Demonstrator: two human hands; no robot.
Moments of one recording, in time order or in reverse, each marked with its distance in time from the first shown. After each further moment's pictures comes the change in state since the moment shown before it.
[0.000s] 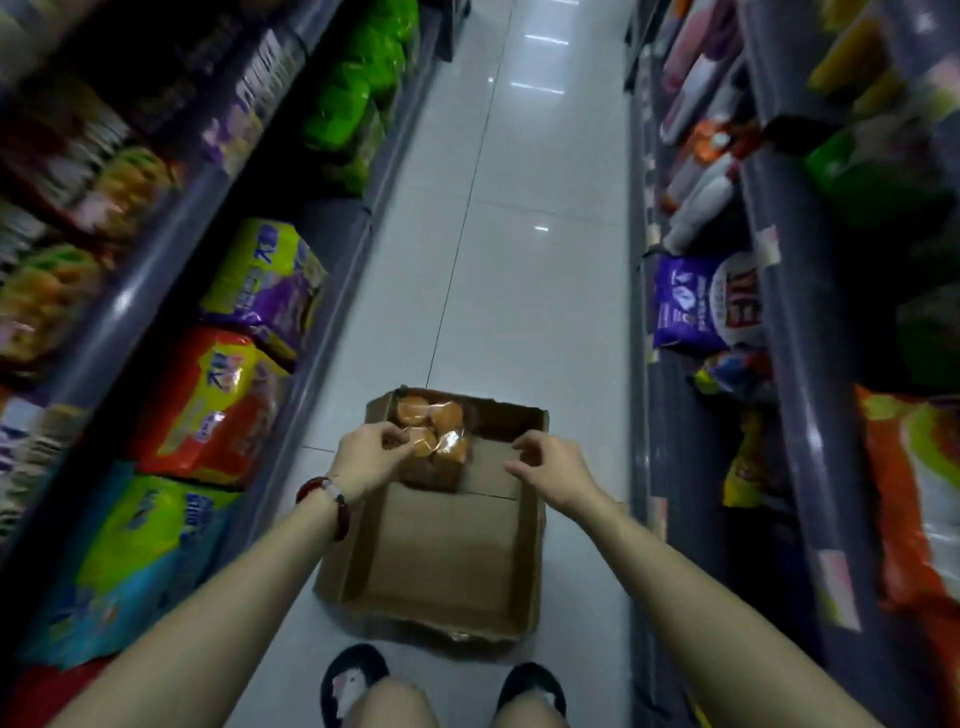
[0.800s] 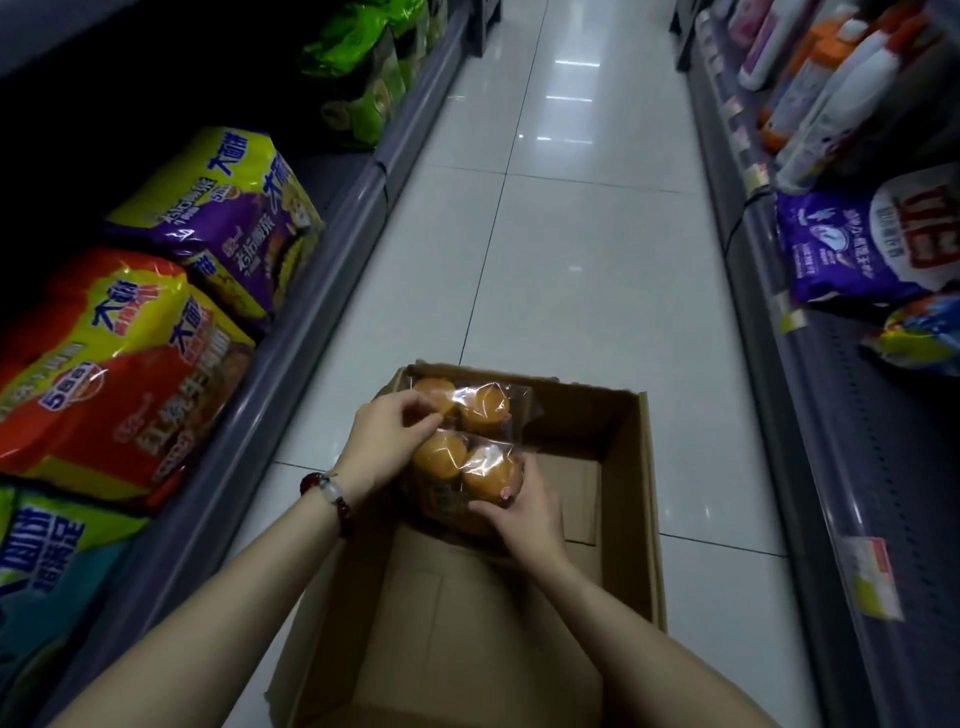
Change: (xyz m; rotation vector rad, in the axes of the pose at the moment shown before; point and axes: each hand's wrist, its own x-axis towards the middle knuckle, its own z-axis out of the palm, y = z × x) left_hand 0.163 -0.122 0.116 -0.070 0.231 0.275; right_hand 0.187 0.122 0.239 0.411 0.236 -0.125
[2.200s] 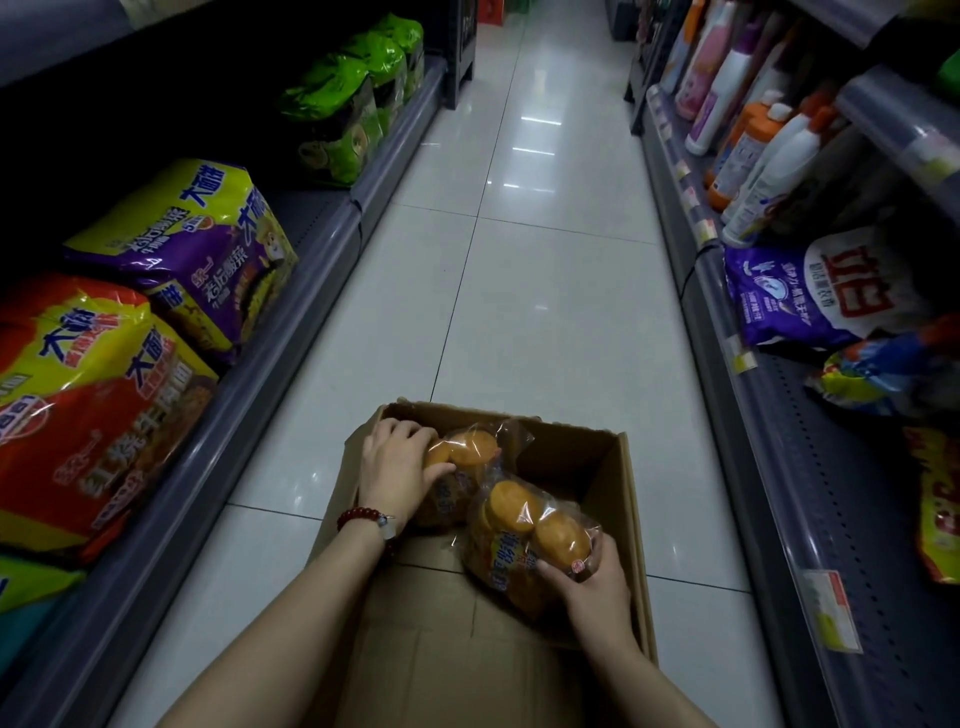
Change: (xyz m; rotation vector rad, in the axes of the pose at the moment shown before) left_hand 0.032 -0.016 0.058 0.524 0.086 0.169; right_hand -0.028 0.045 -0.067 0.229 0.191 0.178
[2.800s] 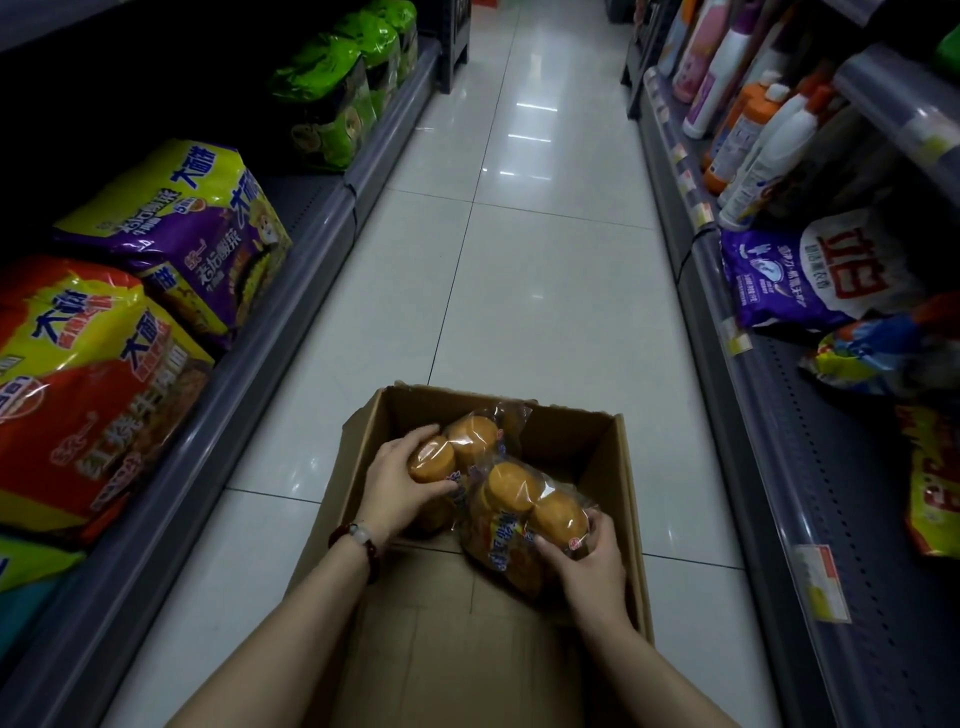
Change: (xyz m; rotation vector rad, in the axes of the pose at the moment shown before) left_hand -0.030 -0.007 0.021 -0.764 -0.134 -0.172; right_hand -0.007 -0.002 0.002 0.052 0.028 -0.020
